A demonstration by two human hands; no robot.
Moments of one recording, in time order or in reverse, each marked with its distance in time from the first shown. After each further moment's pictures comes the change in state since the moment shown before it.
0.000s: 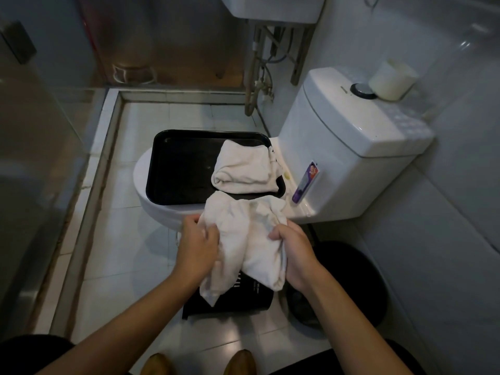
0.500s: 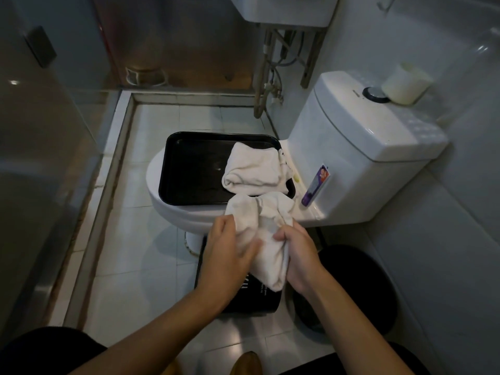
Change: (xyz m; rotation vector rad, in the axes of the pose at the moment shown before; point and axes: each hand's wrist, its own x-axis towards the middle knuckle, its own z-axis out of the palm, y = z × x) left_hand -0.035 0.016 0.004 0.194 -0.044 0.436; right_hand -0.008 -0.001 0.017 0.096 -0.031 -0.021
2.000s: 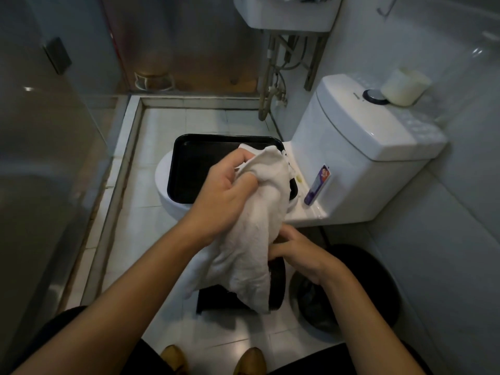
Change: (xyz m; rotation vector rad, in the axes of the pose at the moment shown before) left_hand 0.049 0.086 -0.078 -0.485 -0.140 0.180; right_hand -0.015 -0.022 -0.014 -0.623 -0.511 0.004
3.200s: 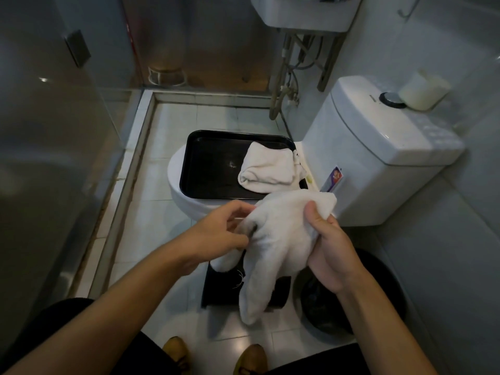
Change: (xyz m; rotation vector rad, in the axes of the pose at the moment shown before) left_hand -0.045 -0.053 -0.028 0.005 -0.307 -0.517; right_hand -0.024 -0.030 0.020 0.717 0.293 -0.225
